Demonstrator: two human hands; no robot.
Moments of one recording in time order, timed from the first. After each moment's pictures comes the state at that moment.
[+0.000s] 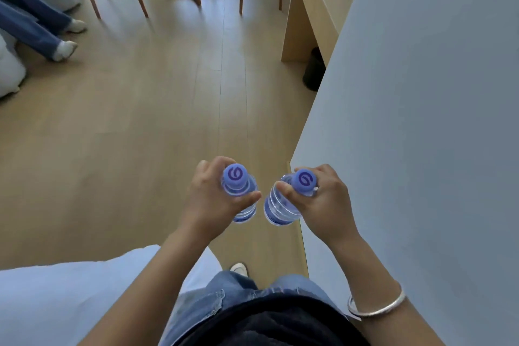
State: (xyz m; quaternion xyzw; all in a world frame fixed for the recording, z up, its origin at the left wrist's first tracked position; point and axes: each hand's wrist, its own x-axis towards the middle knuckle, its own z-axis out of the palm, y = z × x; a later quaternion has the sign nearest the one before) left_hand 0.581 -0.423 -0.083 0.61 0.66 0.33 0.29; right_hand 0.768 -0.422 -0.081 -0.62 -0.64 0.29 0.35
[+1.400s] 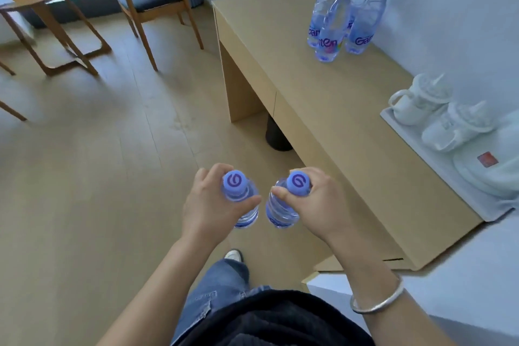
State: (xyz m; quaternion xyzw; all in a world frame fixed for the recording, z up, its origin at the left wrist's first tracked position) left_hand 0.626 0.341 -0.090 0.70 0.57 0.25 0.36; right_hand 0.792 0.279 -0.082 -0.74 -0.47 0.27 0.40
